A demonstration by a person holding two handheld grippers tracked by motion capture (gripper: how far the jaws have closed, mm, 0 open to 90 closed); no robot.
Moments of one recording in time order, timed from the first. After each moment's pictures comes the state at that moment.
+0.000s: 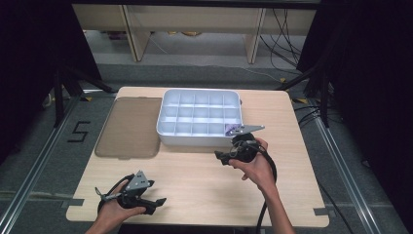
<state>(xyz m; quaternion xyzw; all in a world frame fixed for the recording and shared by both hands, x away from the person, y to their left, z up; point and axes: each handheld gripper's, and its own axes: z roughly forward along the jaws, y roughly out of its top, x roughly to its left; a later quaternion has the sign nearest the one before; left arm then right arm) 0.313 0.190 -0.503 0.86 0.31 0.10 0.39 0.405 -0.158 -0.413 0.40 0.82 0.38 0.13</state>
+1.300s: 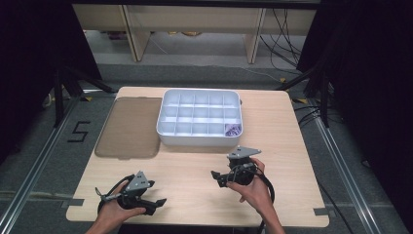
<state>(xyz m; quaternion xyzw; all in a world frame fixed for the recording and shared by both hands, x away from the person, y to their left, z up) 0.310 0.188 -0.504 0.85 0.32 0.10 0.39 0.362 -0.153 -0.451 0.38 0.83 0.38 0.12</state>
